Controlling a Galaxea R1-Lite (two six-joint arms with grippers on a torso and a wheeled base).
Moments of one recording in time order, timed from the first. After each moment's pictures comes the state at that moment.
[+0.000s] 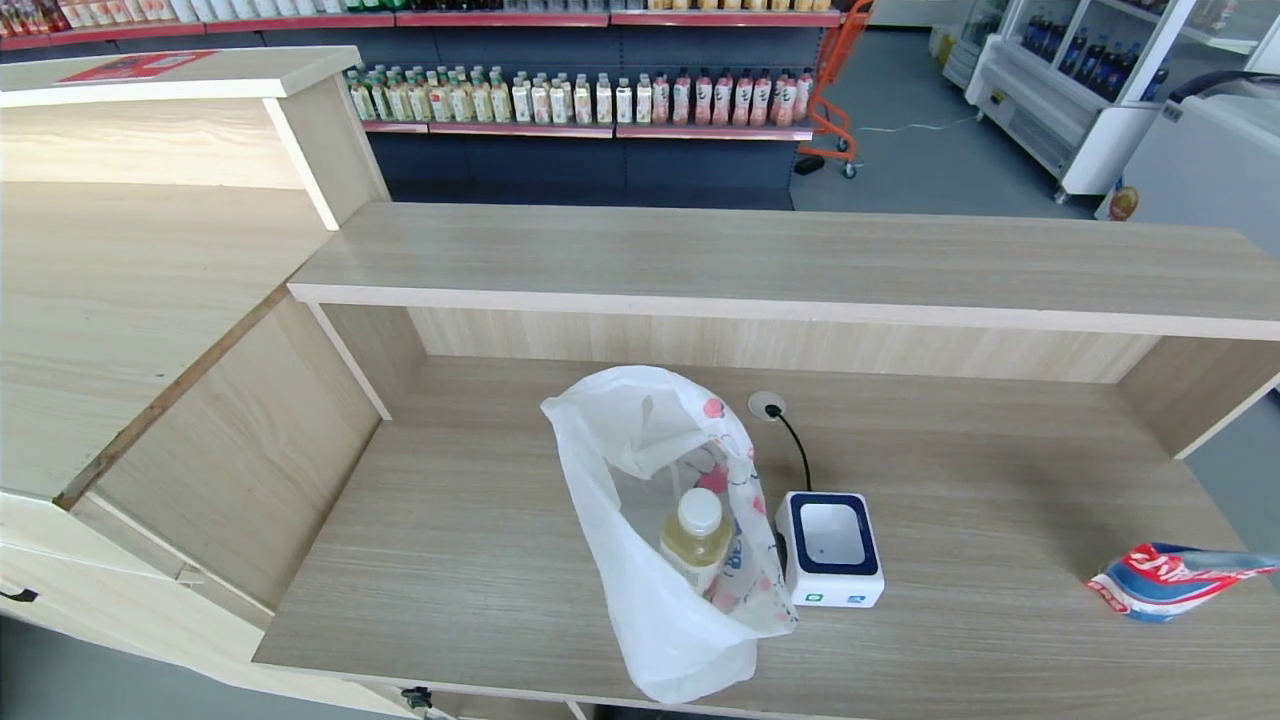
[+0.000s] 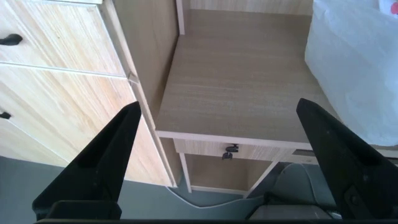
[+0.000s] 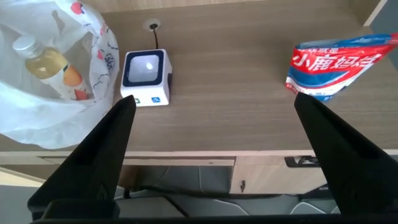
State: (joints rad) left arm 0.00 0.00 0.00 0.00 0.01 0.00; right arm 0.01 0.00 0.00 0.00 -0.01 0.05
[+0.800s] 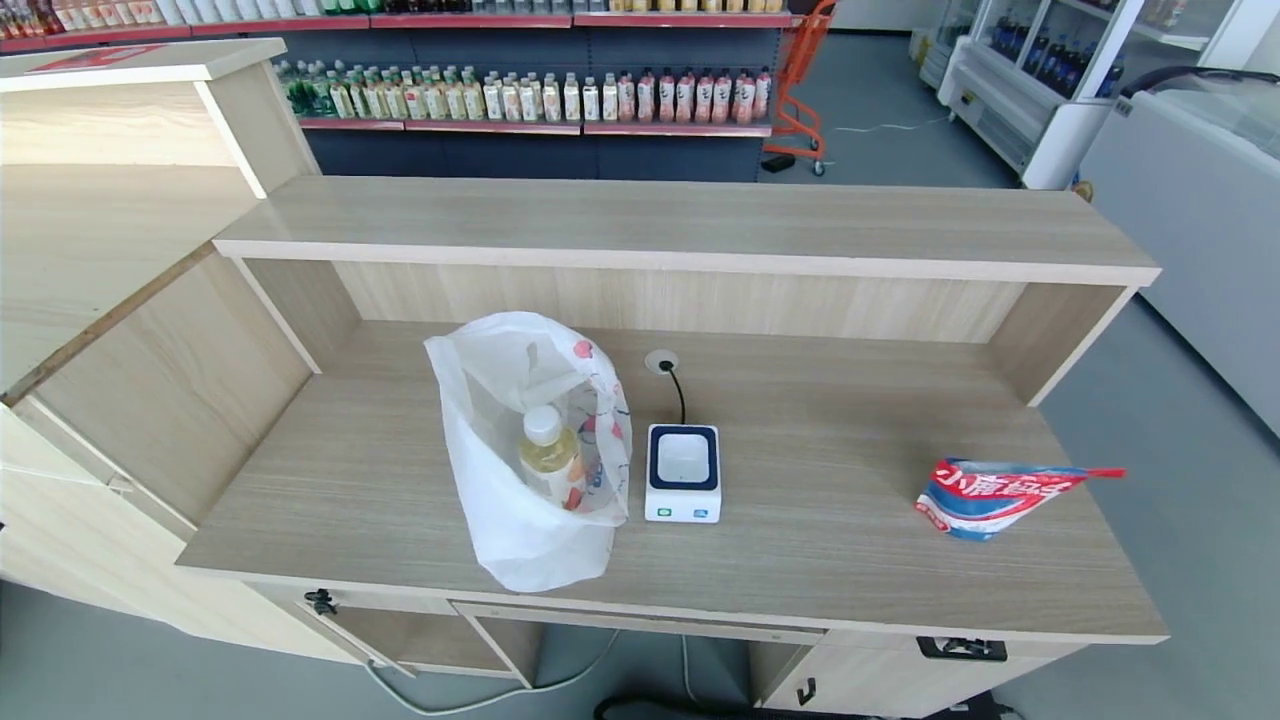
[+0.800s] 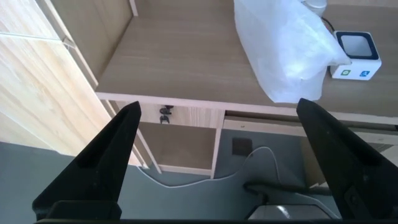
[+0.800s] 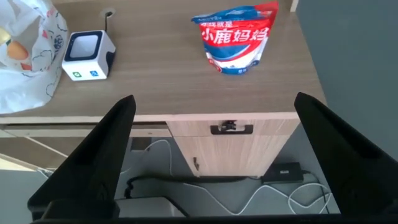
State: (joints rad) left arm 0.00 0.00 0.00 0.00 0.01 0.00; right arm 0.00 0.00 0.00 0.00 -0.01 0.05
